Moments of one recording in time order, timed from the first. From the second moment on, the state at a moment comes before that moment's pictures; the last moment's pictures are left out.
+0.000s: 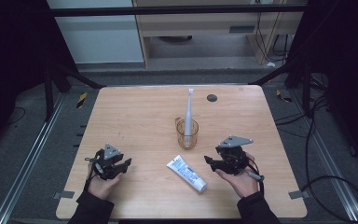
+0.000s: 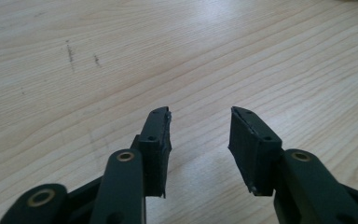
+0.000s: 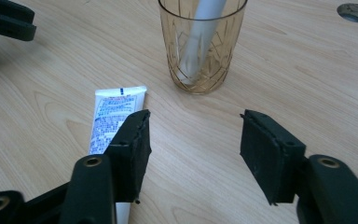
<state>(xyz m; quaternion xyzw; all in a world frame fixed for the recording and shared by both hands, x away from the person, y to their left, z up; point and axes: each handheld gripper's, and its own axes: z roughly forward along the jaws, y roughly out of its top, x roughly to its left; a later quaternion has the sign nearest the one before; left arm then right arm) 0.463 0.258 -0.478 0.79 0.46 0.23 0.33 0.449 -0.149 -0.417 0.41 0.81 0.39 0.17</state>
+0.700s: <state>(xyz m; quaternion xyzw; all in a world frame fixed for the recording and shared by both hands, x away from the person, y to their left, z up) 0.467 0.274 -0.480 0.78 0.48 0.24 0.32 0.462 -0.108 -0.421 0.40 0.83 0.37 0.14</state>
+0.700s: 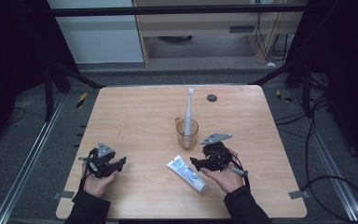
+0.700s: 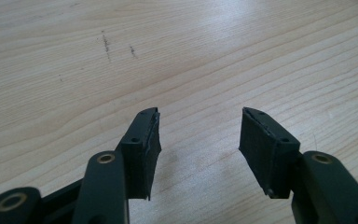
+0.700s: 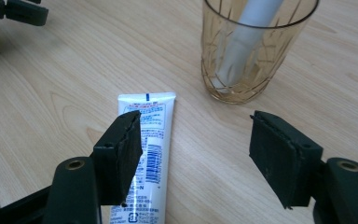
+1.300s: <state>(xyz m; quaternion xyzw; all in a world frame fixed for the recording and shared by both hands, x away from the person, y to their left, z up) 0.467 0.273 -0.480 0.78 0.48 0.23 0.32 0.462 -0.081 -0.440 0.38 0.85 0.35 0.11</state>
